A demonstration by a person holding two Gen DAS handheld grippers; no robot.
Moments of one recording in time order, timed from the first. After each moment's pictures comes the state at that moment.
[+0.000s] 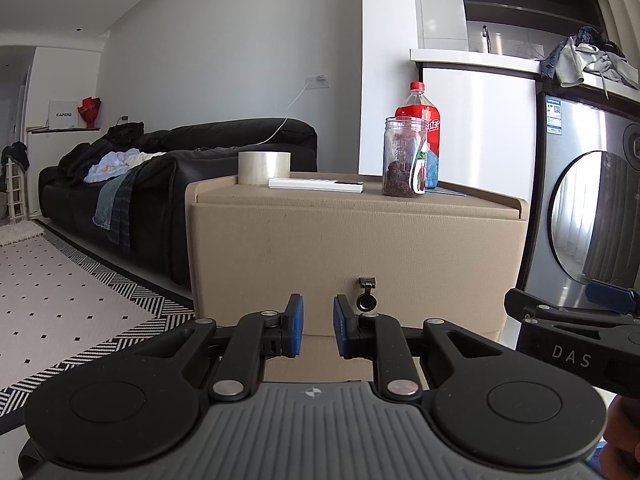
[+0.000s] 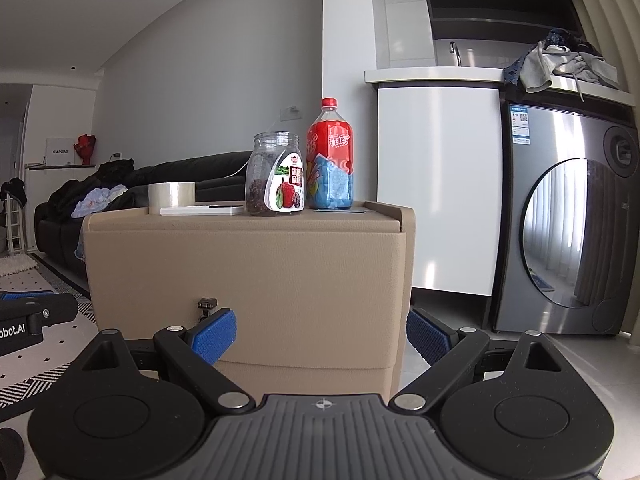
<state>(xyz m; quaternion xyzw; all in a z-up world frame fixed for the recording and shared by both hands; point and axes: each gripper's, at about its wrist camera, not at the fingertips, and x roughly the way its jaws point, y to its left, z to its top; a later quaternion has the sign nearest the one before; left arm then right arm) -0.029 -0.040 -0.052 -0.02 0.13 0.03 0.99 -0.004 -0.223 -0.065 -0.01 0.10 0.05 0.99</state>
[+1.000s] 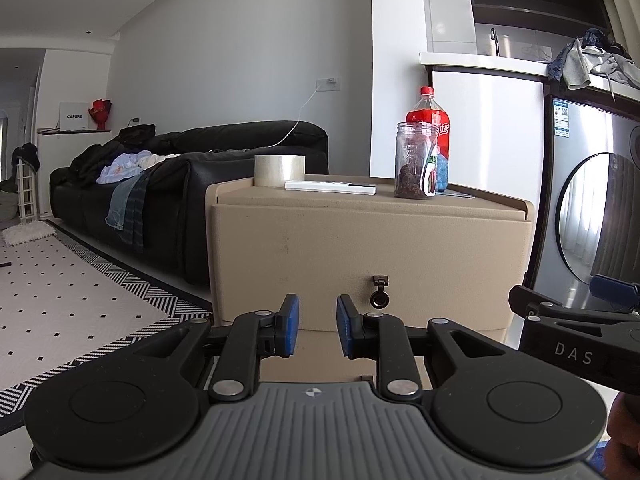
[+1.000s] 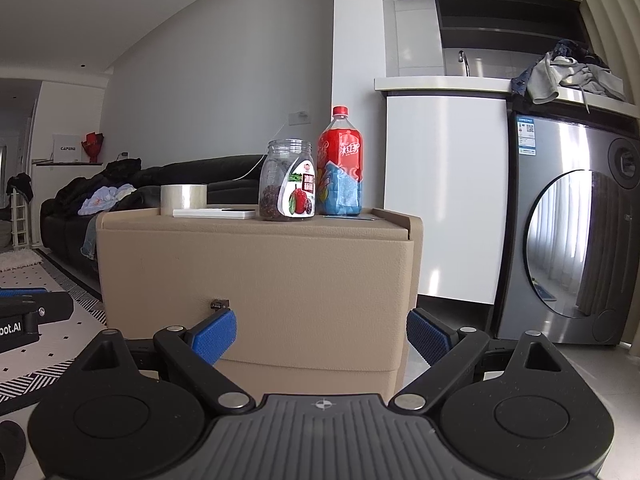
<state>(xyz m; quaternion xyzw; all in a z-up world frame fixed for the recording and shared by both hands) -0.049 -0.033 -0.050 -0.02 0.13 0.05 0.99 -0.017 -0.216 -0.061 -0.02 0.09 0.06 0.99</state>
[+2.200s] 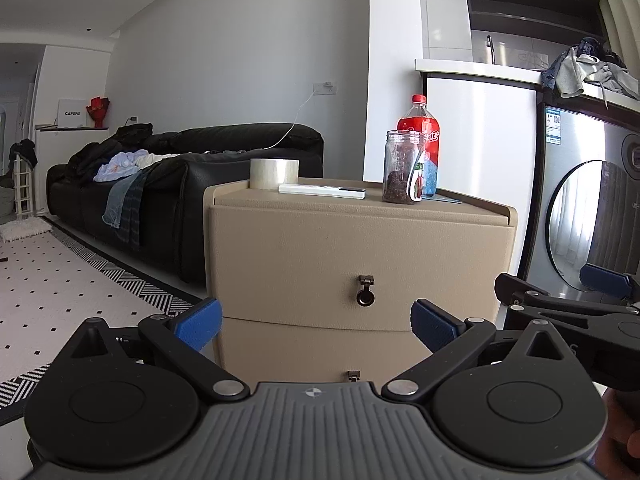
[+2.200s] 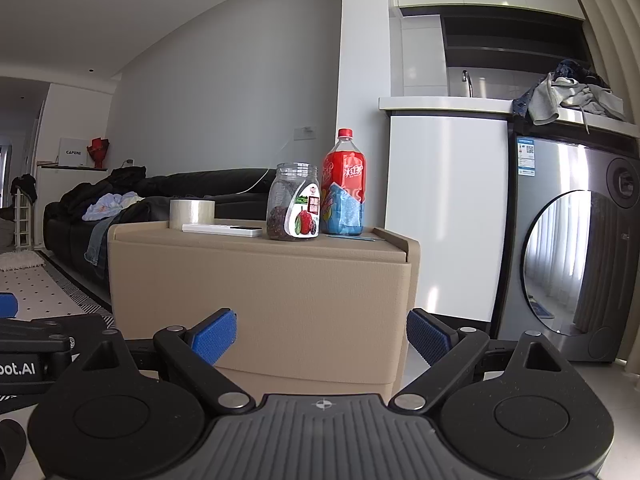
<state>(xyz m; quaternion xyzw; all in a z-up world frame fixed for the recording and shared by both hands) -0.070 -0.040 -0.046 -0.03 0.12 0.04 0.99 -0.035 -0.214 -0.051 -0.04 0.07 0.06 1.00</state>
